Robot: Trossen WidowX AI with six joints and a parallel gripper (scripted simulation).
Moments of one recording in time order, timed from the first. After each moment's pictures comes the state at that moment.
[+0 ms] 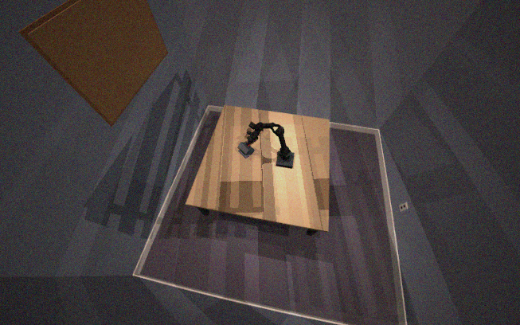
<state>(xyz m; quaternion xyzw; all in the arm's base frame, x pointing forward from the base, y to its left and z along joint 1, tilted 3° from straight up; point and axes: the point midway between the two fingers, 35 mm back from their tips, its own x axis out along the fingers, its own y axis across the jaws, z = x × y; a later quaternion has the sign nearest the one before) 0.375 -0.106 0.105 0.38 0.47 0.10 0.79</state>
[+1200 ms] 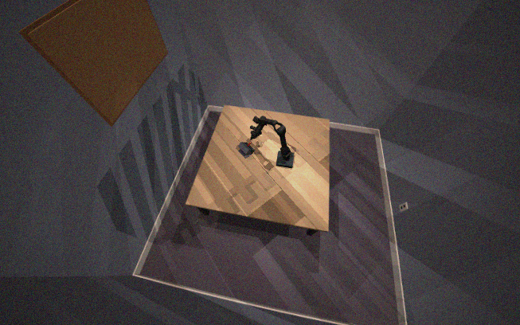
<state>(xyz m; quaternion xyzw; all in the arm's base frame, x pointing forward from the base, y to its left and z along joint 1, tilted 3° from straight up) 0.339 -0.146 0.143 0.38 0.47 0.10 0.79</state>
